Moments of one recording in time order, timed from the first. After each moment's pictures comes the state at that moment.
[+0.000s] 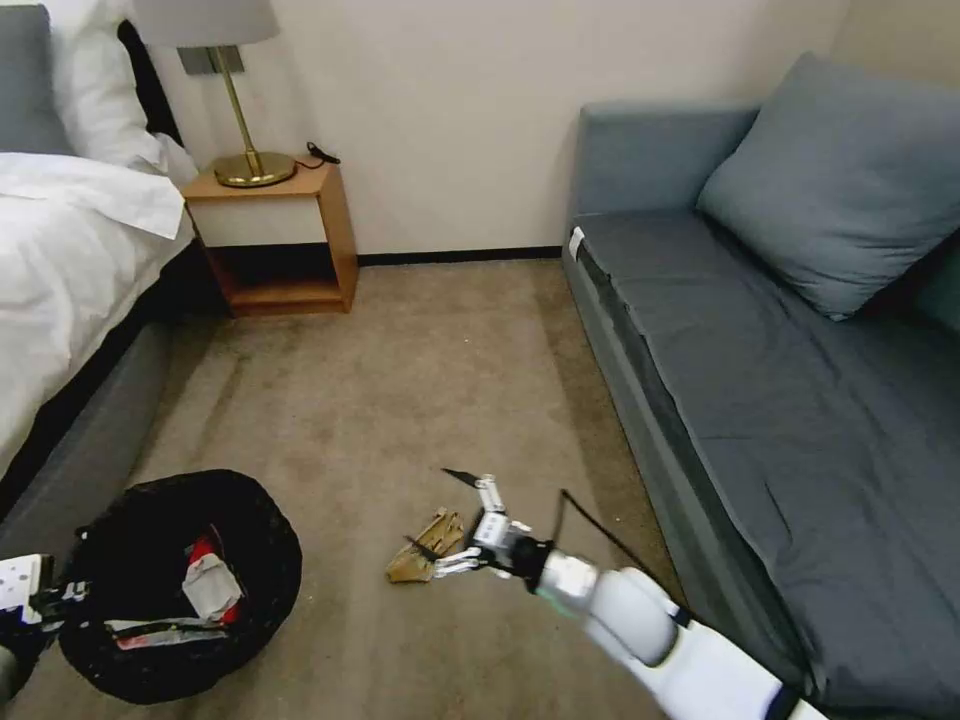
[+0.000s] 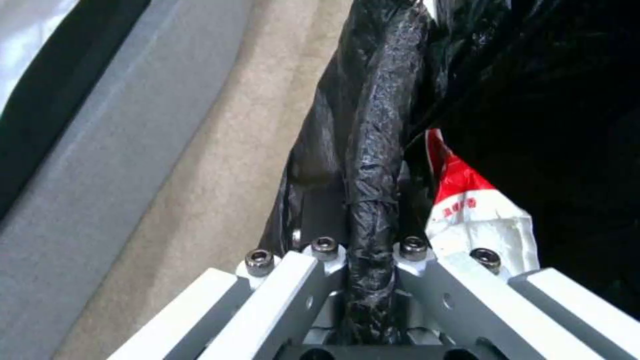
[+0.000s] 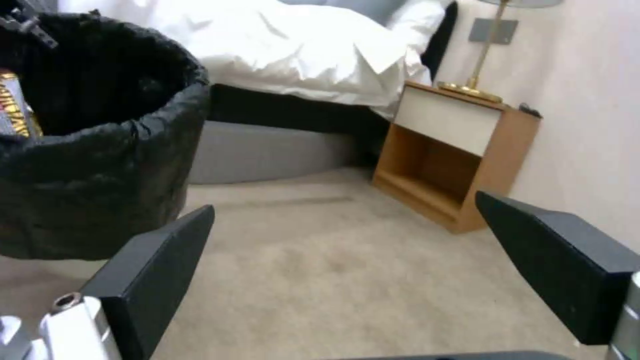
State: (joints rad) left arm 1.80 -1.22 -1.27 -2.12 -0.52 0.74 0.12; right arm -1.12 1.07 -0.11 1.70 0.08 0.35 -0.29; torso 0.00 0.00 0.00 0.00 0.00
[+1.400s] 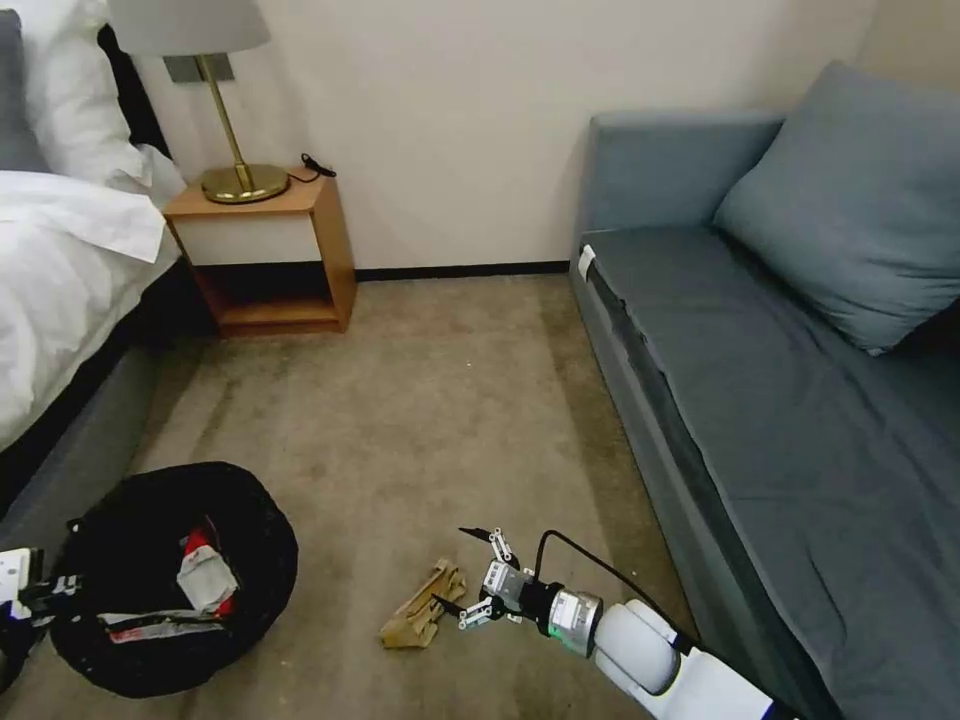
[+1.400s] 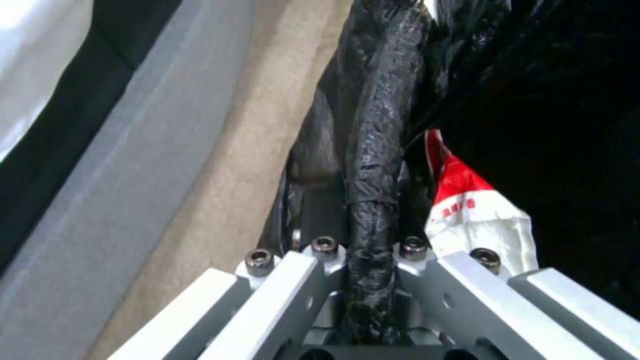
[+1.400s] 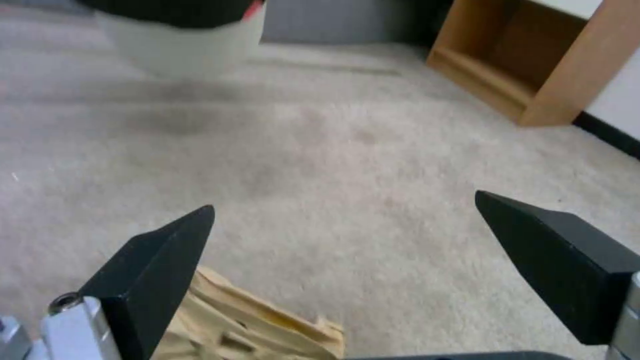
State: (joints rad) left arm 1.81 -1.22 -1.31 -2.16 -0.54 0.74 0.12; right arm -1.07 1.07 -0.24 1.51 -0.05 0.24 -0.32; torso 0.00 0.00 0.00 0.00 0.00
